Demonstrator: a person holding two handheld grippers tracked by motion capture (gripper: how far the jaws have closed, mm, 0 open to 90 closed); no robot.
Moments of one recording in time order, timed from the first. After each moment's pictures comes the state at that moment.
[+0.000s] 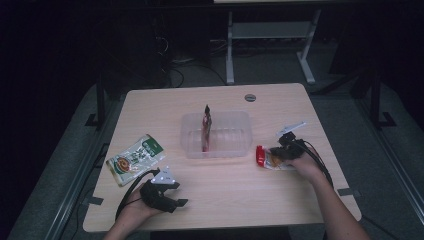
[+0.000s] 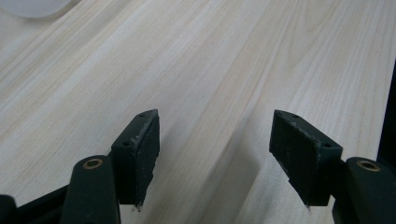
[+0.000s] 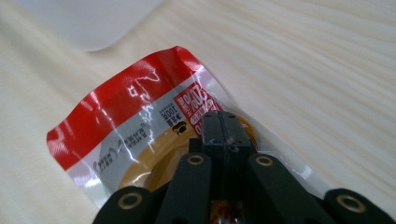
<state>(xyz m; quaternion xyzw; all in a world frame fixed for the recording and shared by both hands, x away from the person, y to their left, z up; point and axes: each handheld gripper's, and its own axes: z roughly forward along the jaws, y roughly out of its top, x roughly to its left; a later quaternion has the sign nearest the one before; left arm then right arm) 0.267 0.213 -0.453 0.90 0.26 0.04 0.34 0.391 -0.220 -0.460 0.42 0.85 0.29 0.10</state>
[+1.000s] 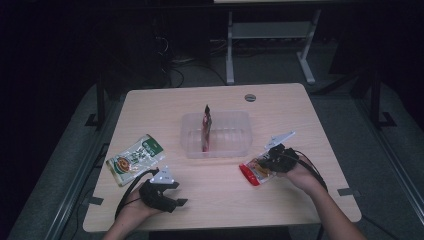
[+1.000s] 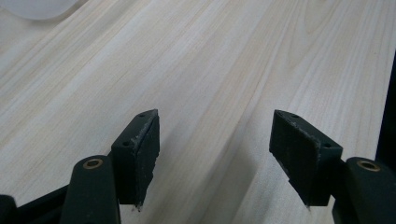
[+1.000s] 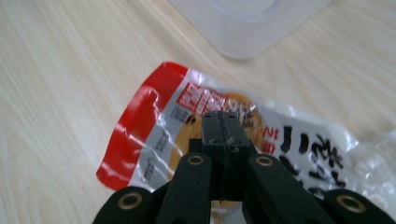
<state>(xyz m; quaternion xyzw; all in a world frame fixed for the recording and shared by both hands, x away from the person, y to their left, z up) 0.267 0.214 -0.452 0.90 0.26 0.05 0.34 0.347 -0.184 -0.440 0.32 0.89 0.31 0.07</state>
